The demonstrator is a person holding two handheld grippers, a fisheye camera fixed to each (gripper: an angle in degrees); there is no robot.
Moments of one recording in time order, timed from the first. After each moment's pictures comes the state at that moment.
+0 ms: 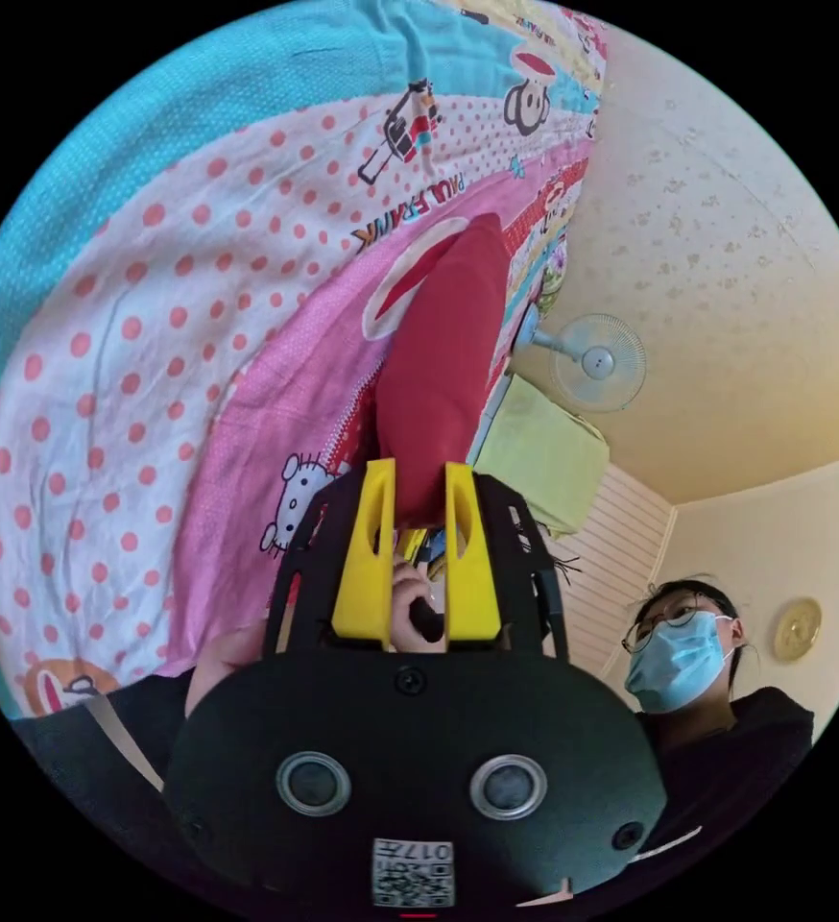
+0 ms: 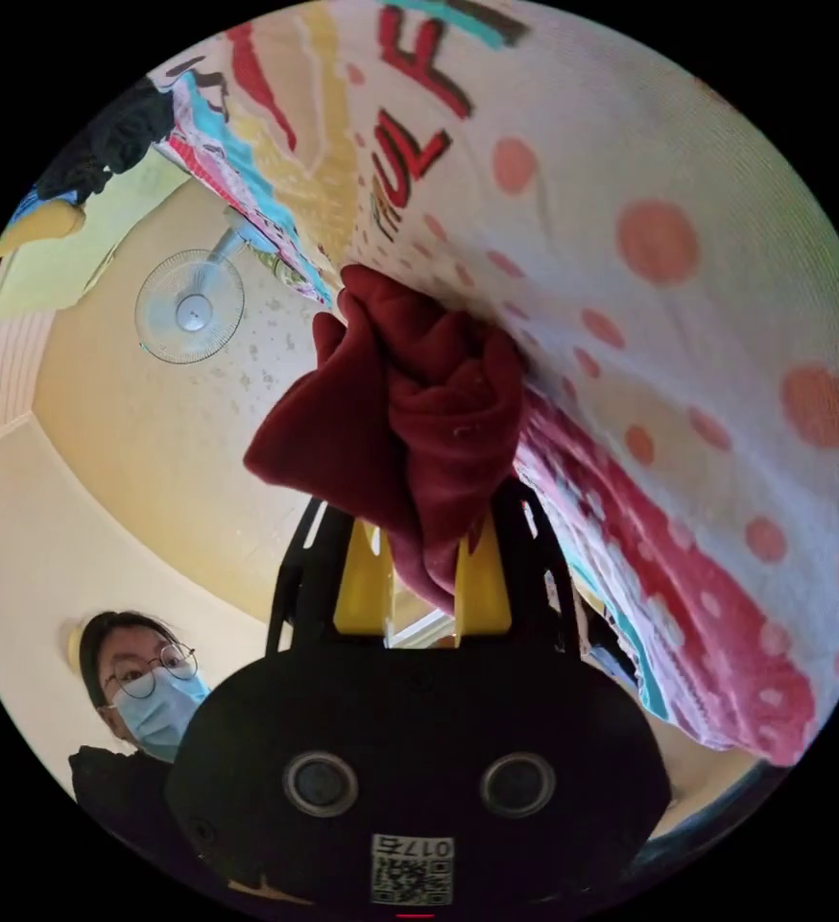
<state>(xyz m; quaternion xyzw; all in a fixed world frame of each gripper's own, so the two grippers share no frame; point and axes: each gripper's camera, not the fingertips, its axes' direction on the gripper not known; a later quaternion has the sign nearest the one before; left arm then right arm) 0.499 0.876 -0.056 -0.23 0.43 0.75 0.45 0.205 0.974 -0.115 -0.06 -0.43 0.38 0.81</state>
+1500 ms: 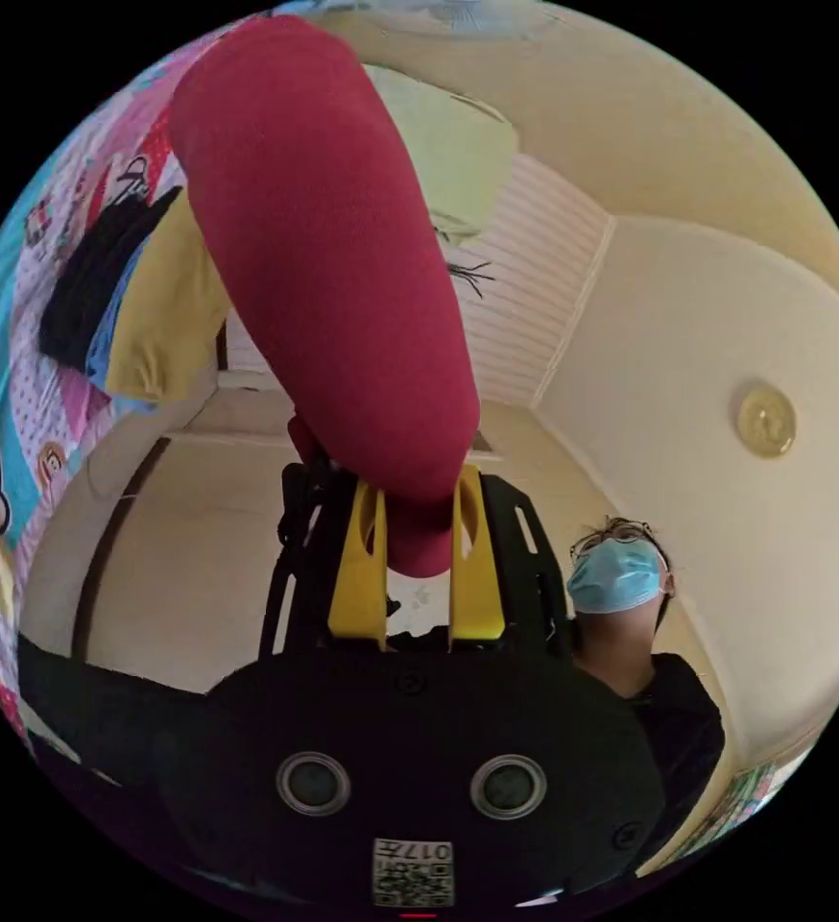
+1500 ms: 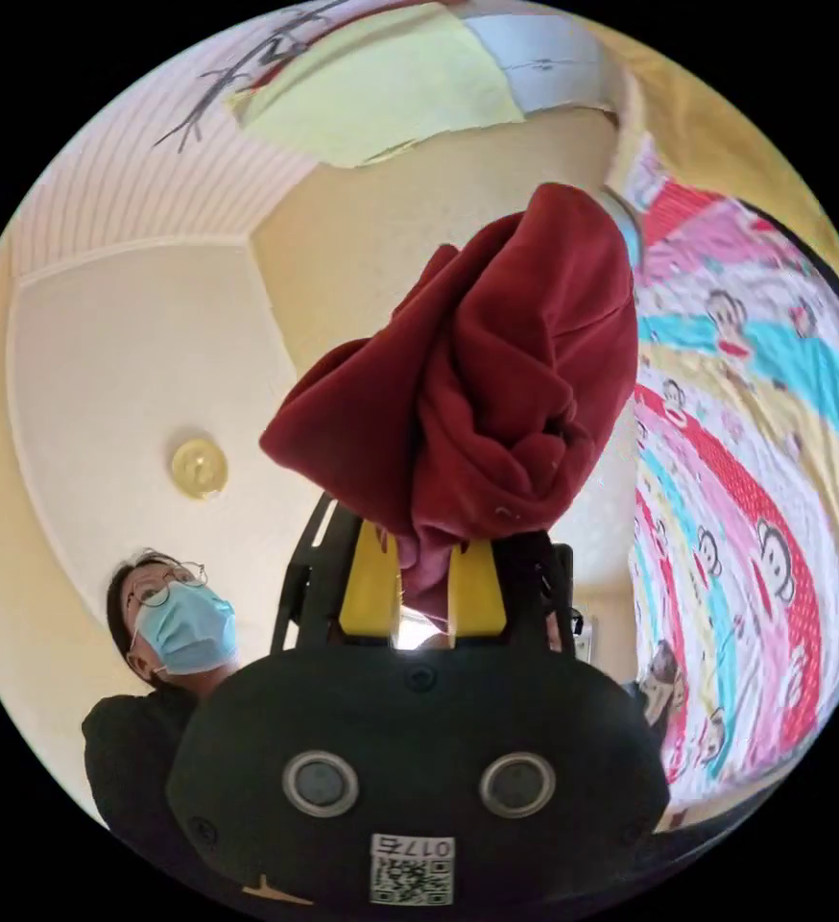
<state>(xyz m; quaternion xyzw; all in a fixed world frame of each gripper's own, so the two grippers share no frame) 0.184 1.210 -0.200 -0.40 0.09 0.91 0.10 0.091 0.810 -0.449 0.10 -0.61 0.11 0.78</state>
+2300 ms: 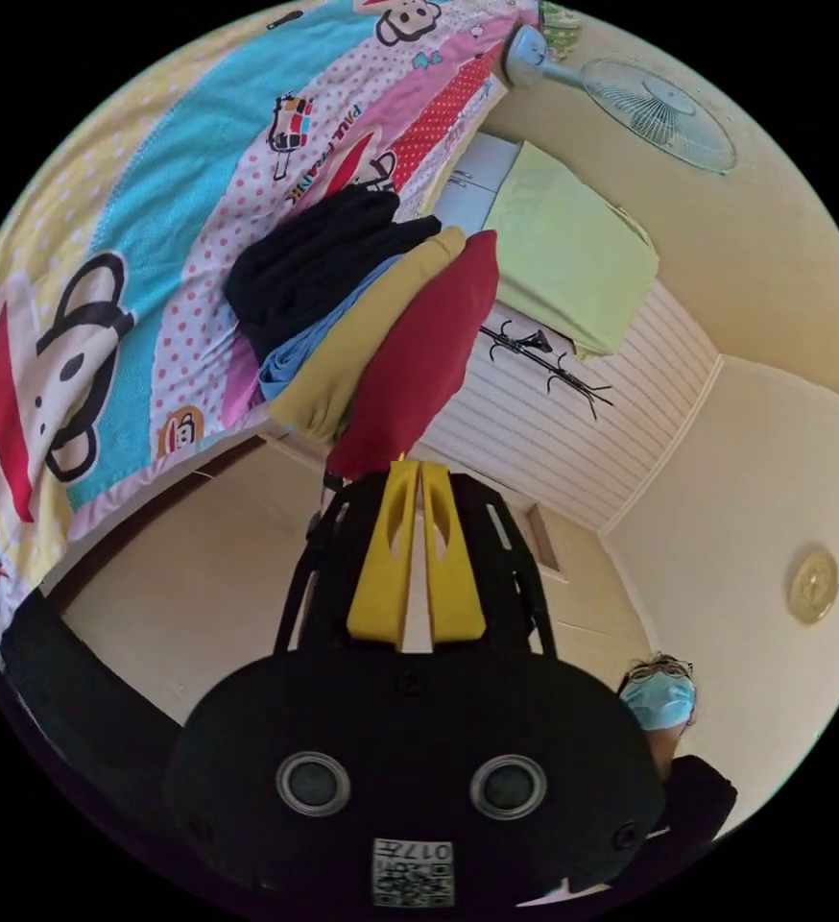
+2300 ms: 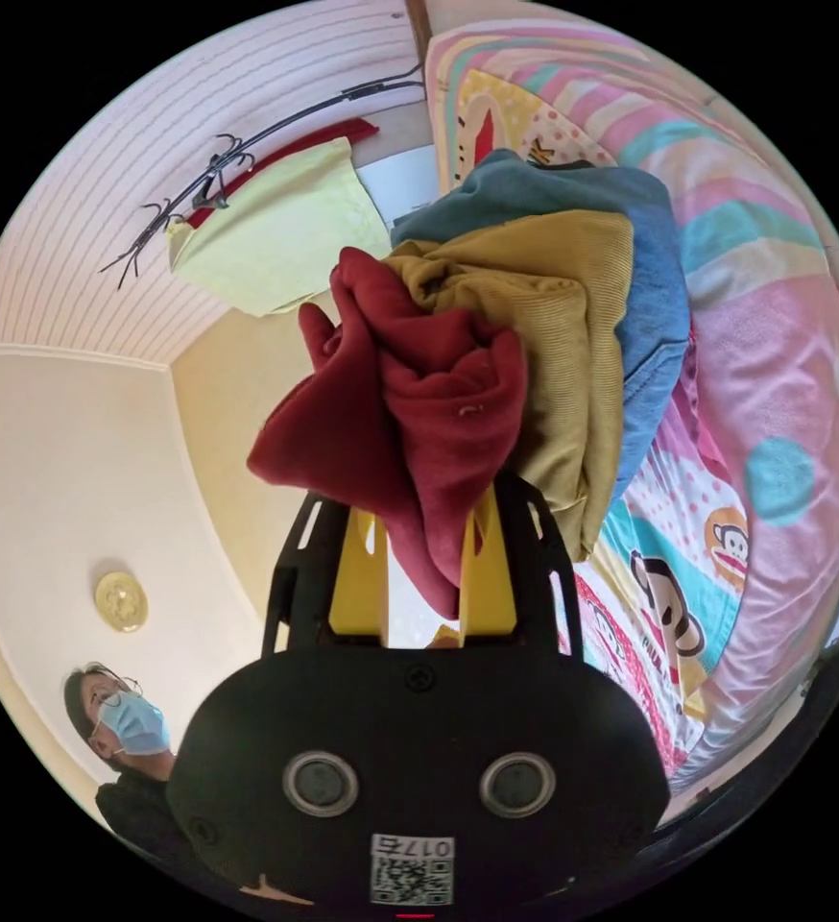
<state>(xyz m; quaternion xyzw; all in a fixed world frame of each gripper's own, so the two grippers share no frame) 0.376 1.075 -0.097 -0.32 0.14 0.87 0.34 0.287 0.801 -0.382 0.19 -0.47 0.30 0.81</state>
